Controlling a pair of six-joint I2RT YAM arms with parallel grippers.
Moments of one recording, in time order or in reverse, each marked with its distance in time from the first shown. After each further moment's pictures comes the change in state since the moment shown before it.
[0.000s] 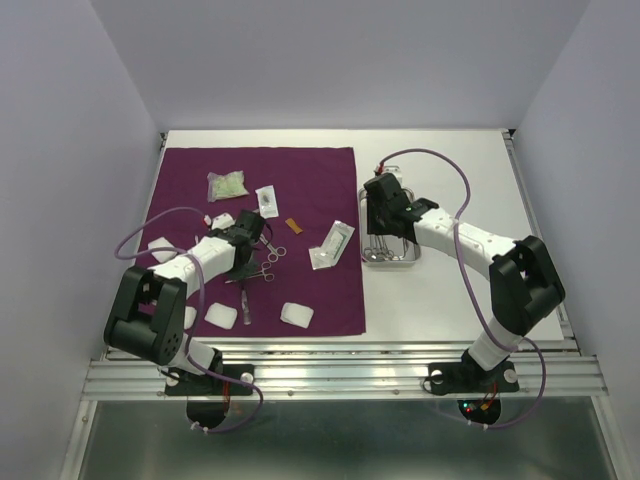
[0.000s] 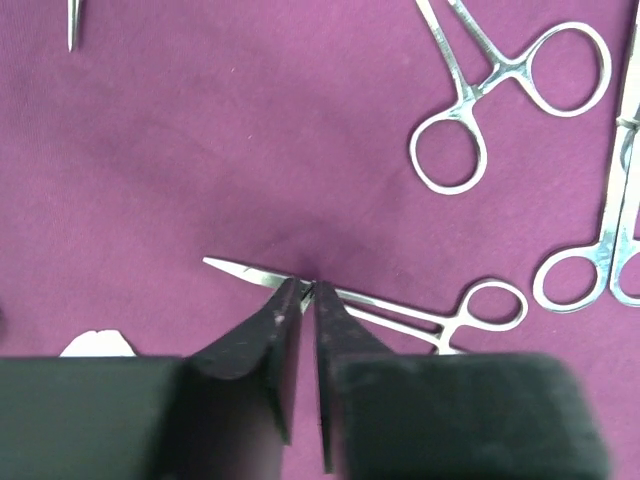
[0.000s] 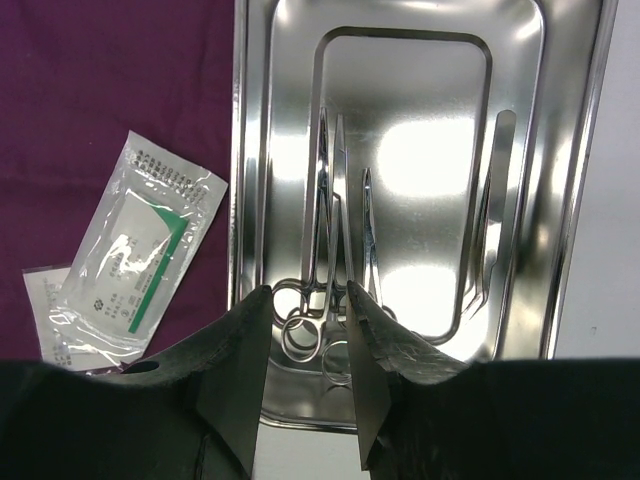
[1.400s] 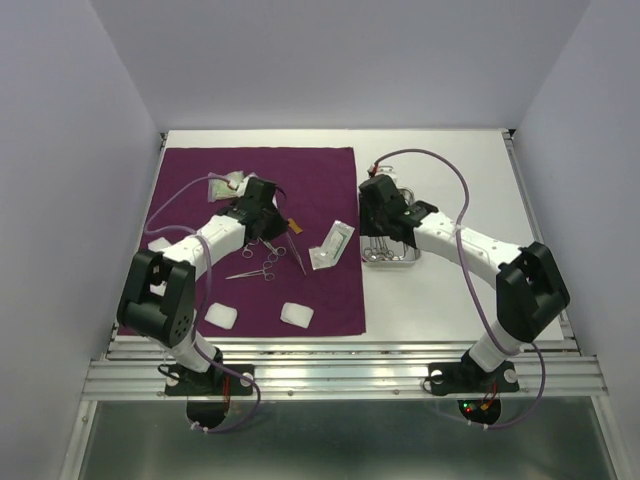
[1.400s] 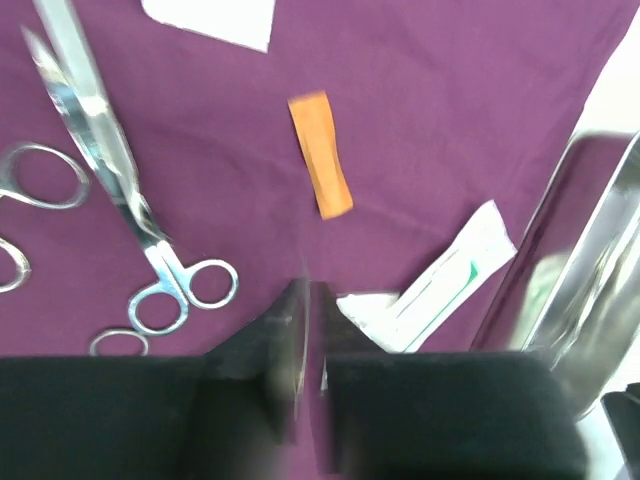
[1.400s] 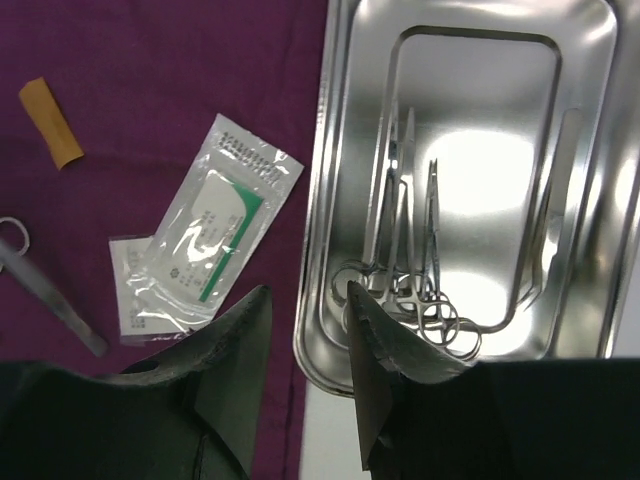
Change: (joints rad) left arm -0.025 0.112 0.240 0.278 0.332 -0.010; right arm 0.044 -0.043 0.001 0.001 -0.034 0.040
